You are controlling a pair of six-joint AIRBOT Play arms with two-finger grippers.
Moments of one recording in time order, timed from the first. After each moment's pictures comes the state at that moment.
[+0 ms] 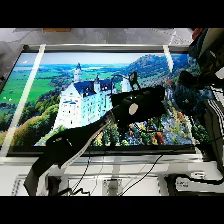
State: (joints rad) left arm -0.89 -2.00 1.90 1.12 -0.15 -2.08; right arm -0.28 -1.44 1.50 -1.20 1.08 1.49
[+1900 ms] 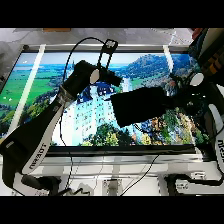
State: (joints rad) left arm -0.61 -1.68 1.89 1.65 -0.97 -1.64; right arm -0.10 -1.44 1.36 -1.30 1.48 1.43
